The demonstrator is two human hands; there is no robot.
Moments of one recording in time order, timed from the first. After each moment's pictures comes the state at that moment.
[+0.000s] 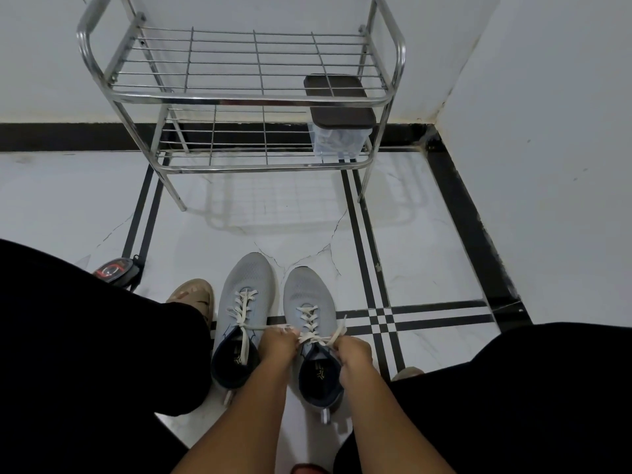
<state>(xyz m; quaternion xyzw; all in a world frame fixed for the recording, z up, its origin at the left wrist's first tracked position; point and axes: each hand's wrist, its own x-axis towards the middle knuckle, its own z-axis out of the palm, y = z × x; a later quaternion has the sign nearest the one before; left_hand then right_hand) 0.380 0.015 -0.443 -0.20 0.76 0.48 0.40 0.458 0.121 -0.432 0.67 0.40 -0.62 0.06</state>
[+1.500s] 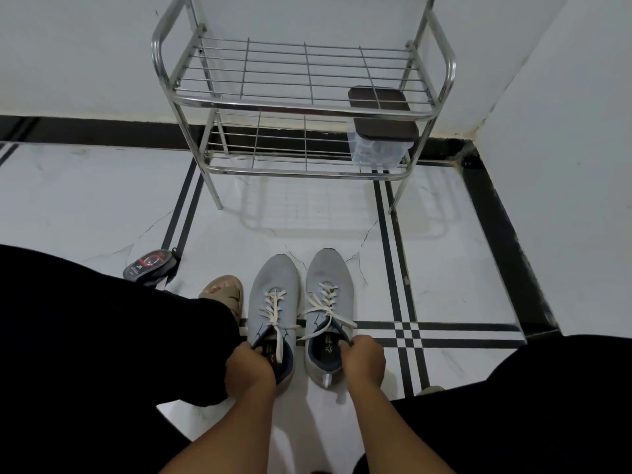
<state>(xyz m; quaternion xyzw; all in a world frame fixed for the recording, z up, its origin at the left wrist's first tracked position) 0.375 -0.065 -0.406 -0.25 0.90 0.29 0.23 0.441 0.089 -0.409 0.53 0.79 -0.27 0.15</state>
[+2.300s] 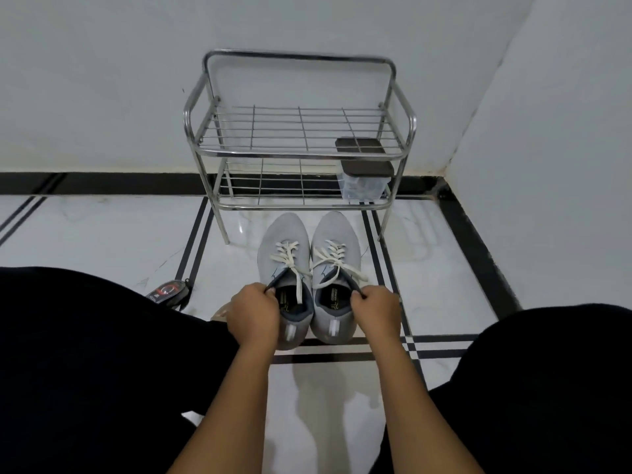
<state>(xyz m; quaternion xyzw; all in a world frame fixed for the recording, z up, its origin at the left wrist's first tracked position) 0.333 -0.052 -0.274 -0.04 0.95 0.30 0.06 0.415 0.110 -0.286 0.44 0.85 -0.30 -0.05</state>
